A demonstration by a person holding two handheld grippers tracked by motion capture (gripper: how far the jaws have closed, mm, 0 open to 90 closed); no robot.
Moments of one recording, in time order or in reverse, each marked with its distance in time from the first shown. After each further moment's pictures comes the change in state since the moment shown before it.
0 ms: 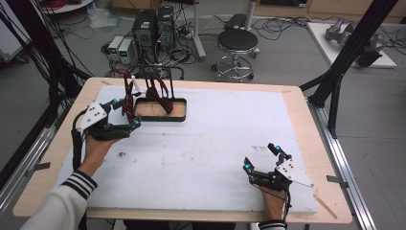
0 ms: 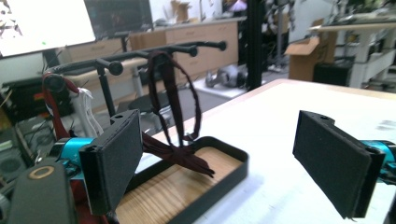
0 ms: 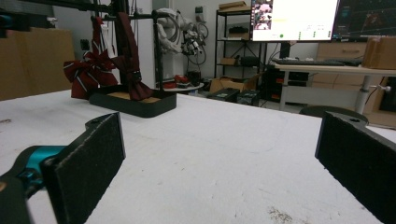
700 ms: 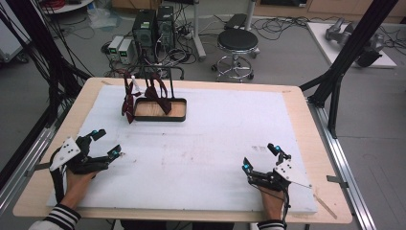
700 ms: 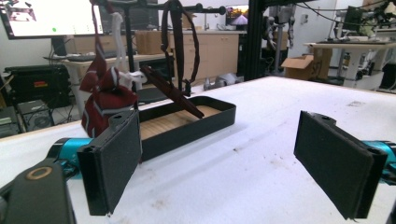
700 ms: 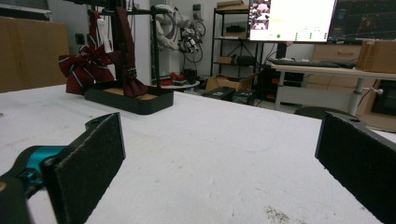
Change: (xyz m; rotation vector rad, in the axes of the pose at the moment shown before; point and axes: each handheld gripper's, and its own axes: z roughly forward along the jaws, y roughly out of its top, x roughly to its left) left arm -0.006 -0.073 -0.081 -0.046 0.024 -0.094; right arm 0.003 0.000 0.001 0.010 -0.015 -0.032
